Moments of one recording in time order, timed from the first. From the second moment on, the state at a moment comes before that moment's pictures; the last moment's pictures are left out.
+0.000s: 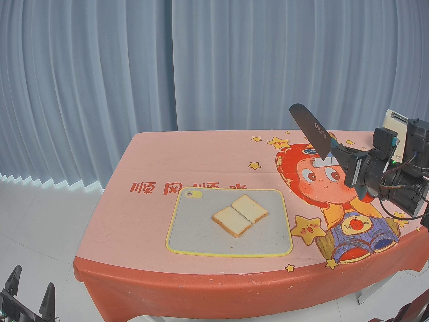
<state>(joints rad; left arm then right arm) 0.01 0.02 -0.02 0.00 -0.01 0.00 0.47 1.47 -0.66 -0.60 -0.19 0.09</state>
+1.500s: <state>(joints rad) 0.01 0.02 -0.02 0.00 -0.01 0.00 0.26 1.49 -0.66 -0.60 -0.16 0.10</state>
